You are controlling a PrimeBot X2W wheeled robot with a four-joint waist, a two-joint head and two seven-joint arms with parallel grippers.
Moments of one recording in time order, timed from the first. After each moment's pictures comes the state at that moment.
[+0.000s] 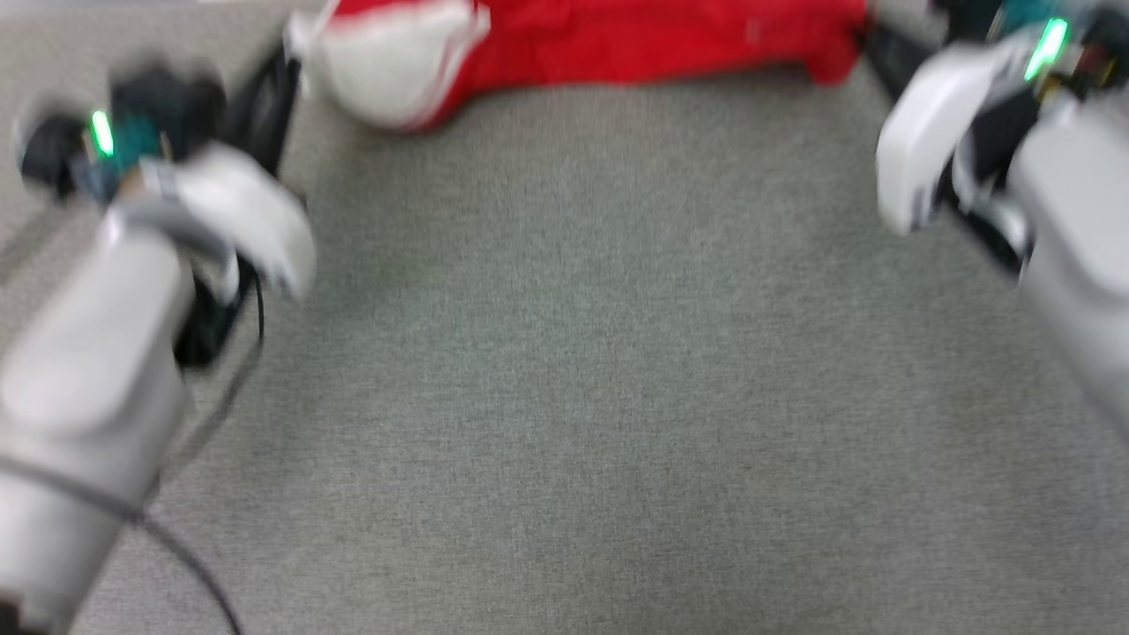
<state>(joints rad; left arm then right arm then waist) -0.98 0.57 -0.72 0.54 -0.64 -0.03 -0.26 -1.22 -0.37 0.89 0.90 0.63 0.13 -0.09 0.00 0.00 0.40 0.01</state>
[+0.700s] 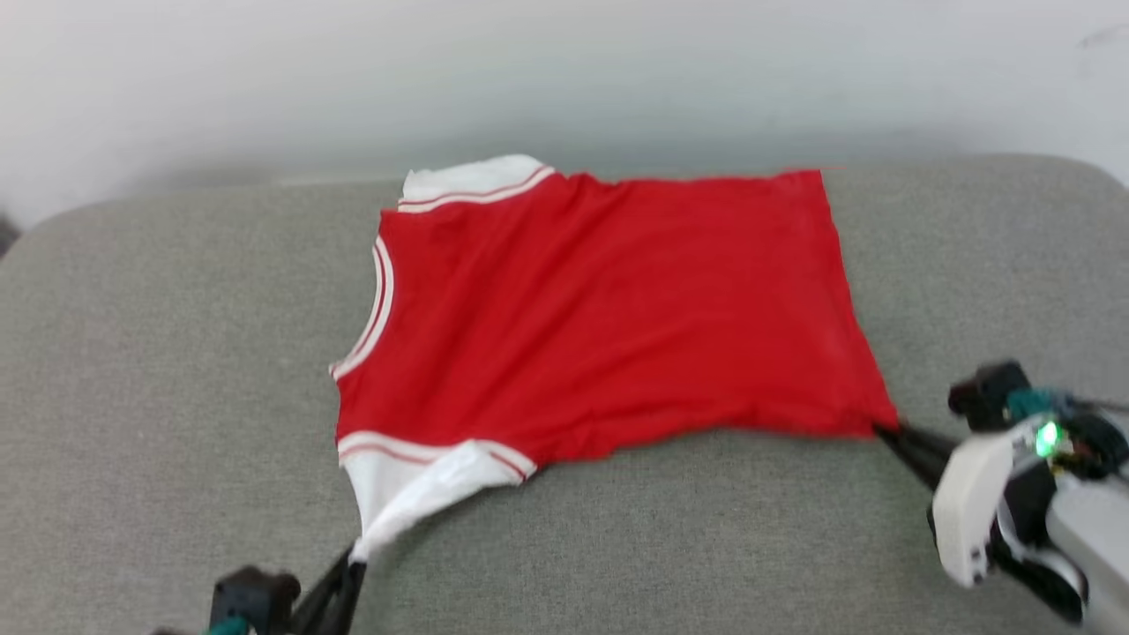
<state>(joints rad) -0.08 0.74 -0.77 -0.04 -0.80 0.32 -0.21 -0.67 -0.66 1.08 0.61 0.88 0.13 -0.10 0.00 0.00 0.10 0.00</state>
